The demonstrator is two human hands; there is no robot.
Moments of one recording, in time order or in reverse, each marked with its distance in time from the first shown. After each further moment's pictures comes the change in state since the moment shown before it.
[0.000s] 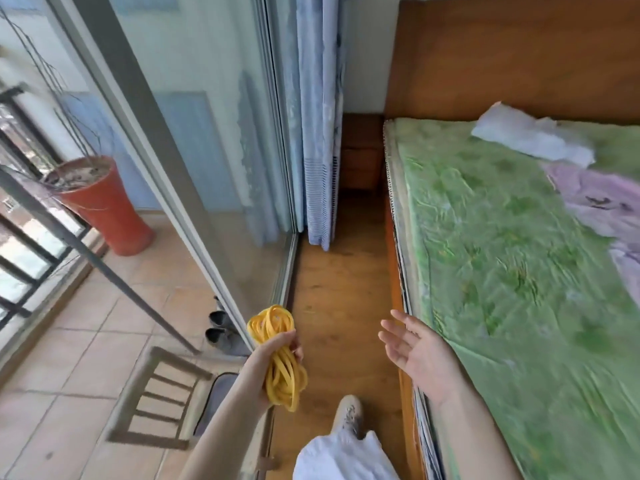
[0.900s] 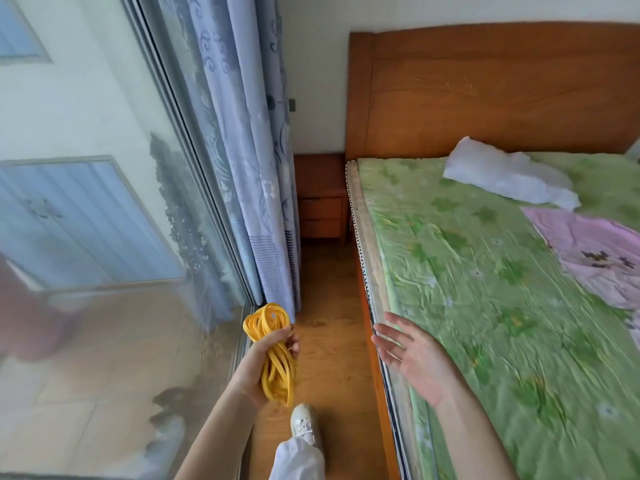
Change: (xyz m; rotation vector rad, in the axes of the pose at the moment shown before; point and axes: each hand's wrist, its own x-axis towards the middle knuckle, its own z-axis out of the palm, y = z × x) left_hand 0.339 0.214 0.209 0.065 -0.043 -0.049; right_hand 0.319 -0.264 0.049 0.036 0.031 -0.086
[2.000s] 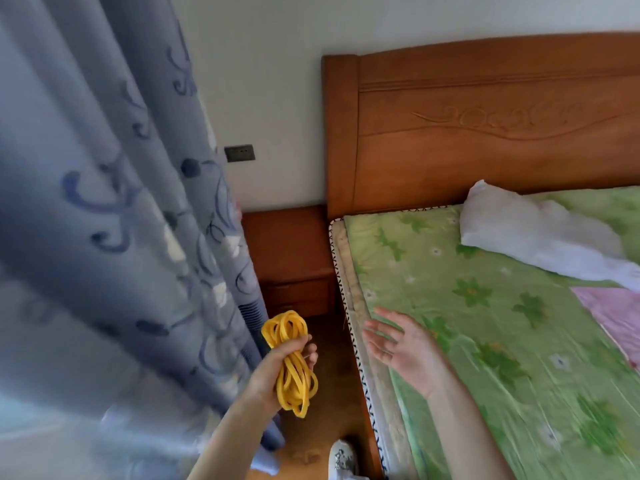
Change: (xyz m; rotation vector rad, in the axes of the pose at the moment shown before) left_hand 0.471 0.300 0.193 0.104 -0.002 -0.117; right_hand 0.483 -0.289 0.122 0.068 0.103 -0.008
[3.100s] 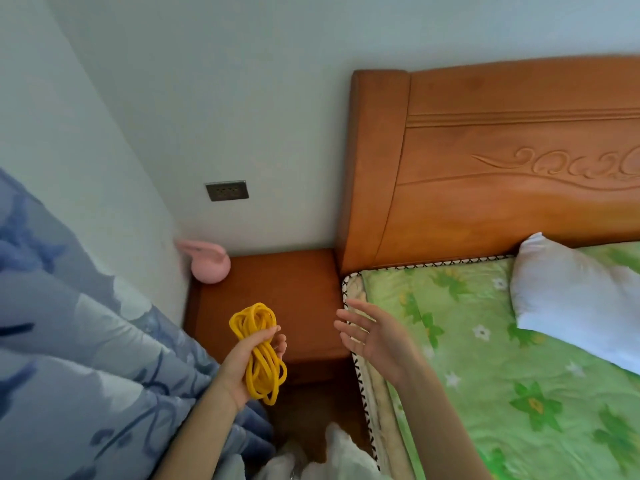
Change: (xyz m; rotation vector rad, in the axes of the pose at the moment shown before) left_hand 0.272 0.289 0.037 0.055 0.136 0.030; right_hand 0.330 -0.148 0.177 -0.080 -0.026 0.078
